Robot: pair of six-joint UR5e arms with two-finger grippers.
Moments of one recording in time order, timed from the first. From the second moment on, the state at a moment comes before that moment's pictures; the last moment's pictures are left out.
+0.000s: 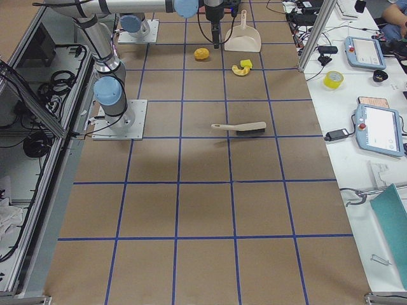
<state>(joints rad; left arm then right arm) -1.48 -1.58 -1.59 -1.45 1.57 0.32 1.67 -1.62 1.65 -1.71 -1.60 0.13</state>
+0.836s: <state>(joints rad) -1.41 -1.84 -1.60 -1.16 1.51 1.16 1.30 -1.53 1.66 -1.74 -1.59 -0.39</state>
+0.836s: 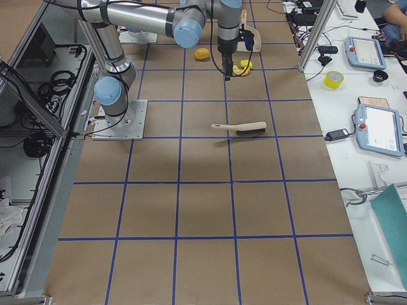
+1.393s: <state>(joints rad) -1.39 -2.01 -1.56 -1.03 1.51 1.58 1.18 -1.33 1.66 -1.91 -1.65 -0.59</state>
